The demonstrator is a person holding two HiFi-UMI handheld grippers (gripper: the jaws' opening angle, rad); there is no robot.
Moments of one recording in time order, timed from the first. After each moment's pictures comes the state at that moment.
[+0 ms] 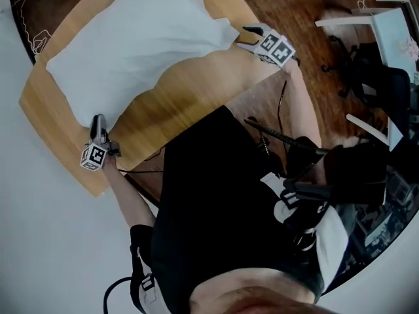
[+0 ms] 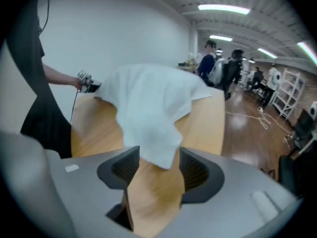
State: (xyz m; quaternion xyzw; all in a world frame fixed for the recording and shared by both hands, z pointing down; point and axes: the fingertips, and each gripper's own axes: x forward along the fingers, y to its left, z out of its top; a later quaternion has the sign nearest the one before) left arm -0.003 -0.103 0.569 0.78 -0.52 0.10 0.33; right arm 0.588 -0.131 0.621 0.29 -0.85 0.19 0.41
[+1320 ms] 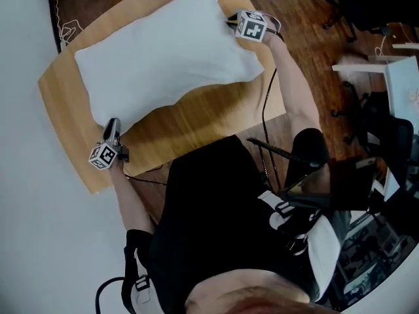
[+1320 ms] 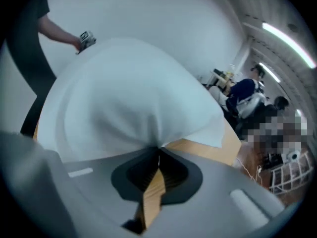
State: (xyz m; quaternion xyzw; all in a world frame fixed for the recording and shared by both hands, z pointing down) left arm -0.002 -0.100 0.572 0.77 -0.54 0.11 0.33; right arm 0.517 -0.346 0.623 0.16 -0.83 -0.02 0.53
